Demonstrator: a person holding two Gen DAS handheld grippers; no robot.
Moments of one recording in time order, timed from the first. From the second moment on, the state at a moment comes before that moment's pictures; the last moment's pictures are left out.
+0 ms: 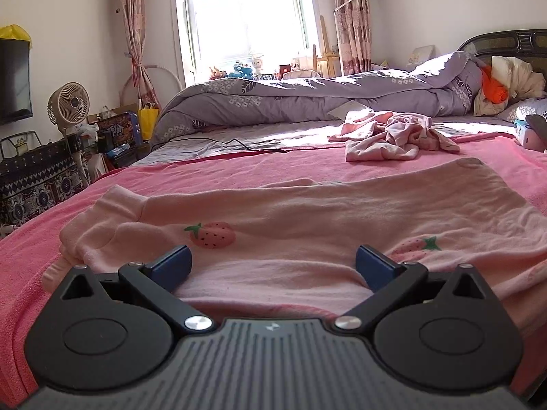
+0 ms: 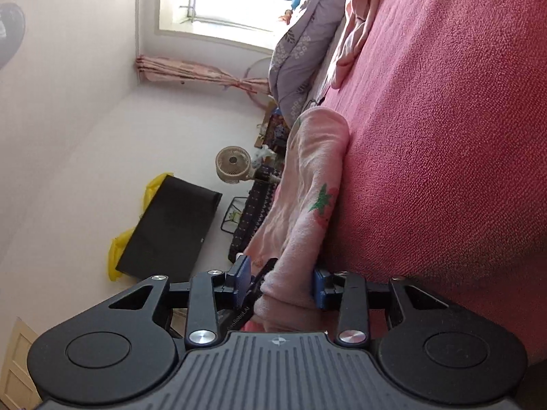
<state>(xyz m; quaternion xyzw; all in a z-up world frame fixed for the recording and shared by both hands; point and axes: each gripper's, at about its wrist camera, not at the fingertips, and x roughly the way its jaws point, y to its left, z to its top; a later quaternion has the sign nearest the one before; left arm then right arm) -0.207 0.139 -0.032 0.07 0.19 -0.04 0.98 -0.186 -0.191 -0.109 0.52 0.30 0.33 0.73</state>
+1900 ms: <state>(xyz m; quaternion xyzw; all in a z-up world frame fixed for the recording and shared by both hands) -0.192 0.062 -0.025 0.08 0.25 -0.15 0.95 -0.144 -0.221 -0.048 0.32 0.26 0.27 0.87</state>
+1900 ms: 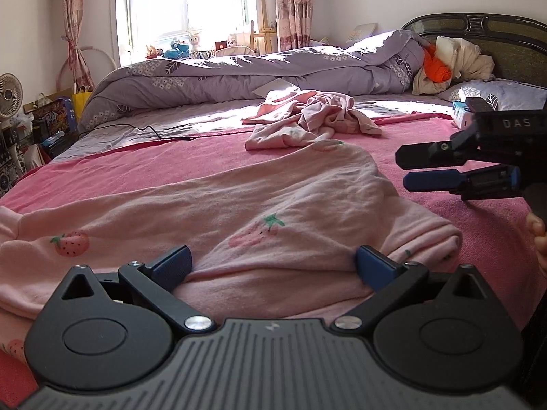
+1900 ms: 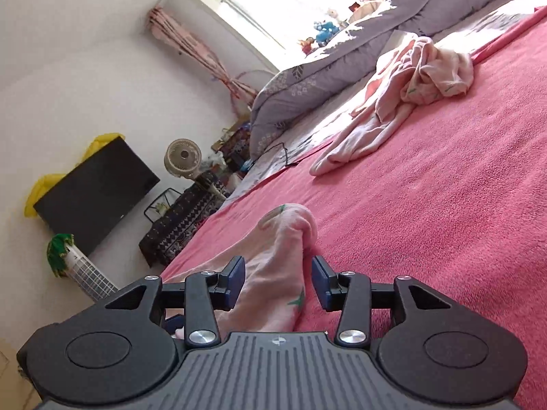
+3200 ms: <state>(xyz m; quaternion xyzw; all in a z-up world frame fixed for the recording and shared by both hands) -0.181 0.115 0.021 0.03 0.22 -0.13 0.97 -0.203 -0.212 -0.077 0.40 0.31 0.28 0.81</state>
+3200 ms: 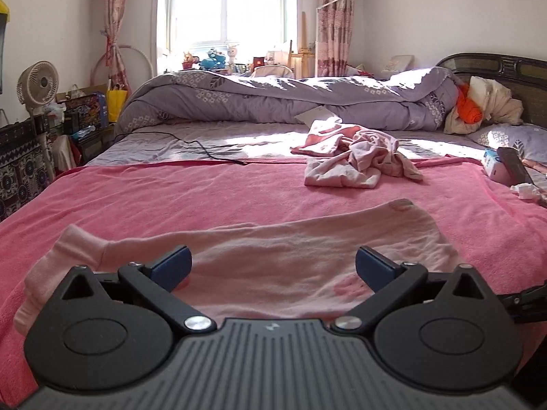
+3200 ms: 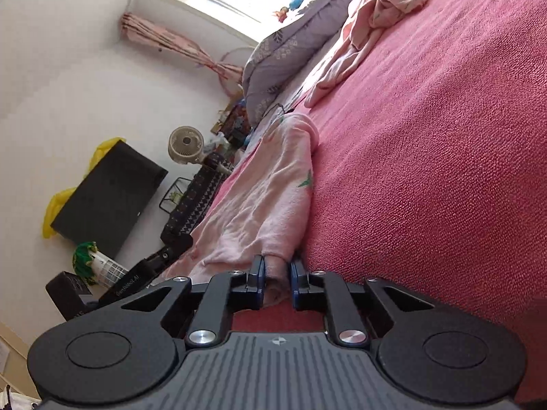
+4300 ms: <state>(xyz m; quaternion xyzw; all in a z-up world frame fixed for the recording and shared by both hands) -0.108 -0.004 0.033 0.23 0.32 -0.19 0.90 -0.307 -0.118 -0.041 -0.23 0.02 0.22 0.95</state>
